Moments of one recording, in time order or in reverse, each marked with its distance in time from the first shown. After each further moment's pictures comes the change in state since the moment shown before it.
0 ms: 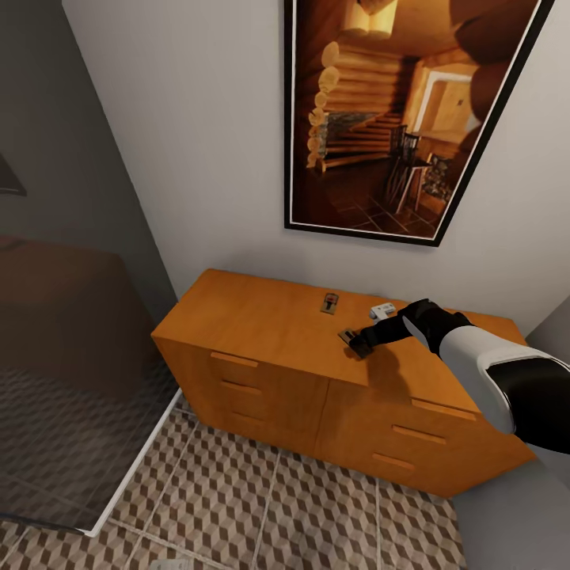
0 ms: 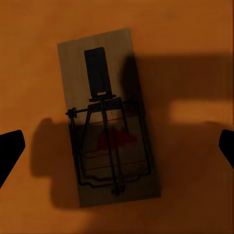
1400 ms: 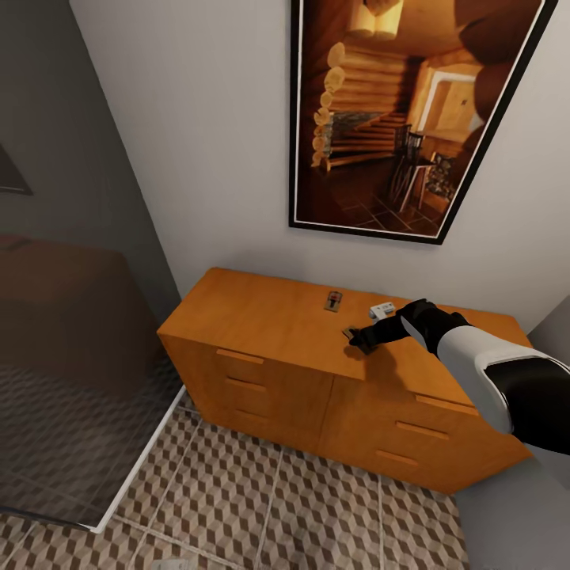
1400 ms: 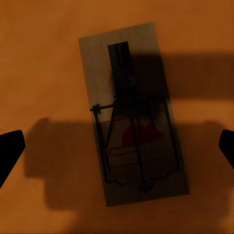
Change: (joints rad) left arm 0.000 0.000 0.000 0.000 0.000 0.000 0.000; right arm 0.000 0.008 0.000 0.001 0.000 0.000 -0.033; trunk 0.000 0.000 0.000
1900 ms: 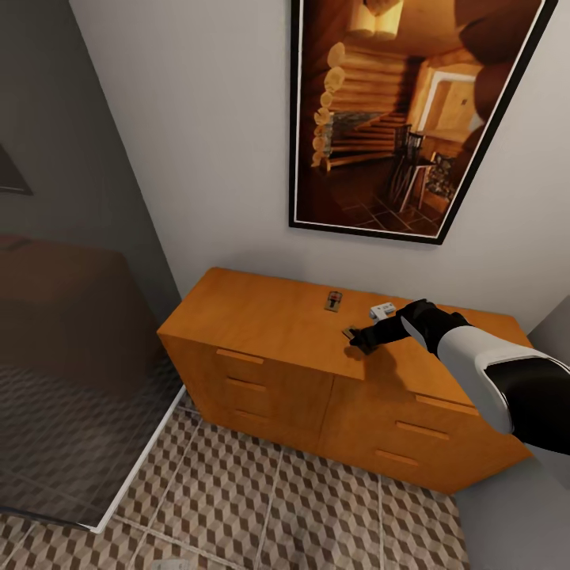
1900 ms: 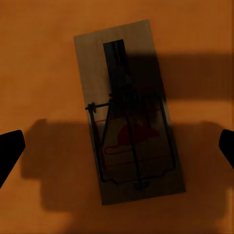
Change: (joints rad) left arm 0.000 0.000 0.000 0.000 0.000 0.000 0.000; right arm 0.000 -0.001 0.000 0.002 0.001 0.000 -0.009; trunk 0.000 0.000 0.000
